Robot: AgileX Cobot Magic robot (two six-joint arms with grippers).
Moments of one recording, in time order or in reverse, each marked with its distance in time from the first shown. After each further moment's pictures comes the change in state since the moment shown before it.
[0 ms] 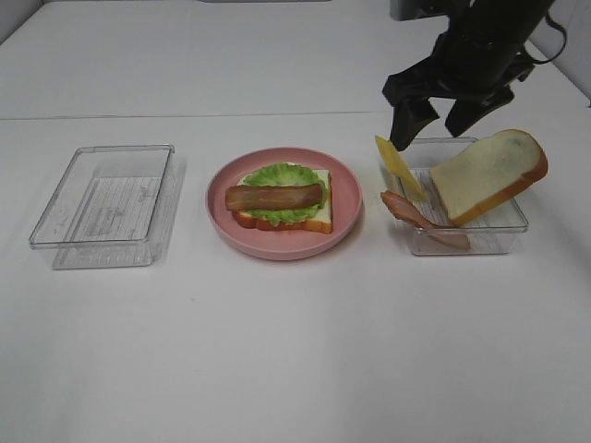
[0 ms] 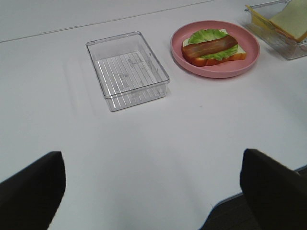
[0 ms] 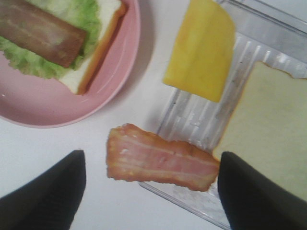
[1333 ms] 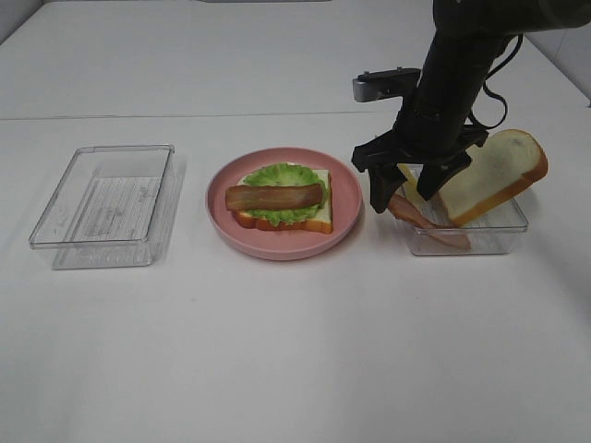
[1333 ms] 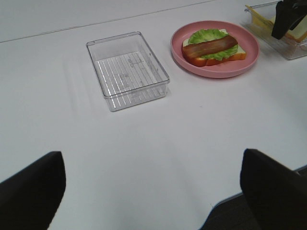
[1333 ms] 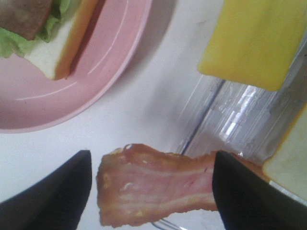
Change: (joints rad) left arm 0.000 0.000 0.000 0.001 0.000 0.000; right arm 0.037 0.202 -0.022 -0.007 0.009 0.048
